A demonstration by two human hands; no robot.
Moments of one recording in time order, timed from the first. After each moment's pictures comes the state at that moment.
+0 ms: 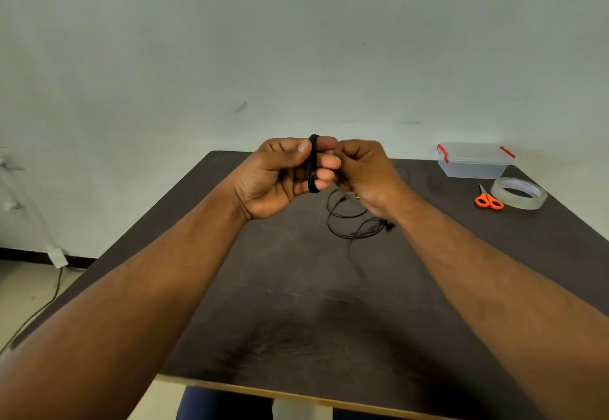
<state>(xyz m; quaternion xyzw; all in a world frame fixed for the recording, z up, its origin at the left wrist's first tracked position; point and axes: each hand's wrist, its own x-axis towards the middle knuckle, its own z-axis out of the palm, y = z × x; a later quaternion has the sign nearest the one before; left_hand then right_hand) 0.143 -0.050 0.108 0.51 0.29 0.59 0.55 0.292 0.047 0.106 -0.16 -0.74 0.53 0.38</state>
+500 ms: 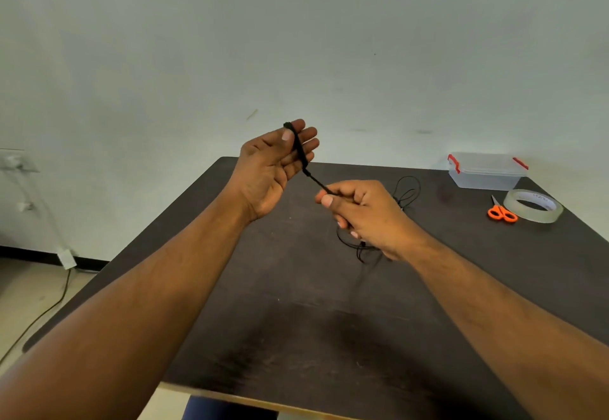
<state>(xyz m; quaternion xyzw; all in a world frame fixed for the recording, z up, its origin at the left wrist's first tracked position) 0.127 -0.044 0.106 0.42 0.36 0.75 0.37 0.303 0.018 0.086 -0.21 -0.80 0.48 0.28</state>
